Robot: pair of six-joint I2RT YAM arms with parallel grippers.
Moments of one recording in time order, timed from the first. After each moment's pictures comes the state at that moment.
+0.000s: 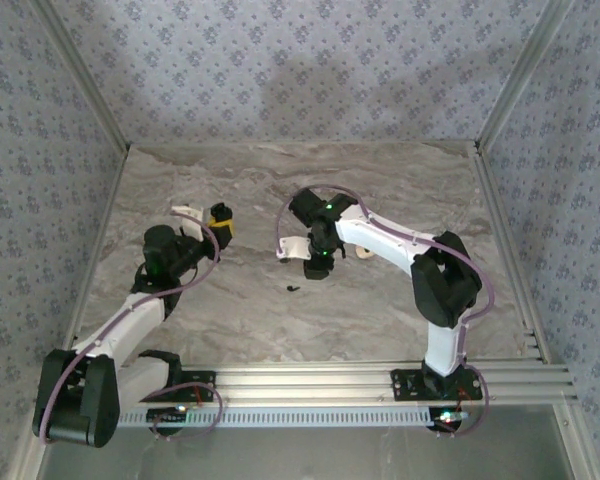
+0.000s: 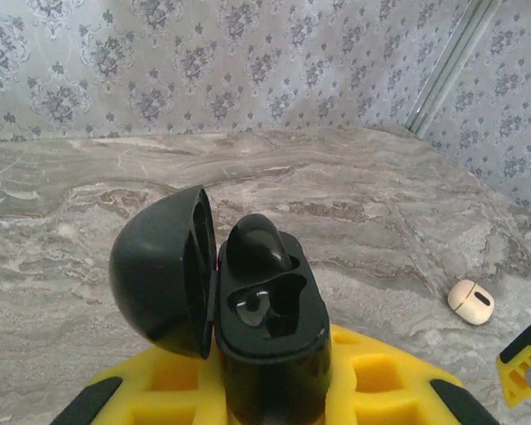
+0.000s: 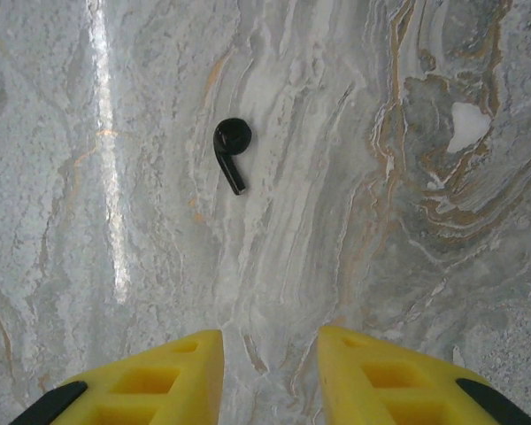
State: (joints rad) left arm -0.19 1.05 0.42 0.43 0.44 -0.20; right arm 0.76 1.87 1.50 -1.02 -0.16 -0.83
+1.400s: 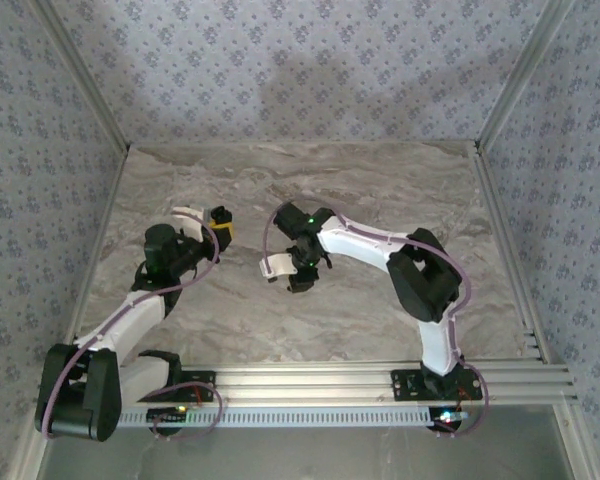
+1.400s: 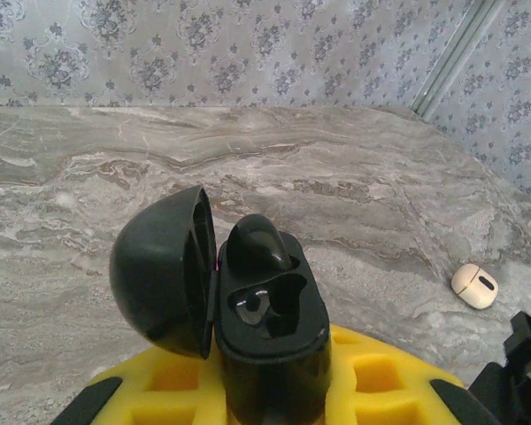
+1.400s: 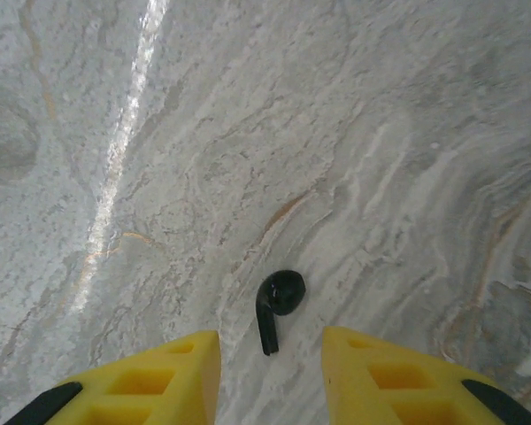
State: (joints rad) left arm -0.17 1.08 0.42 0.40 0.46 -0.20; right arm 0.83 1.99 1.47 -0.87 -0.29 -1.06
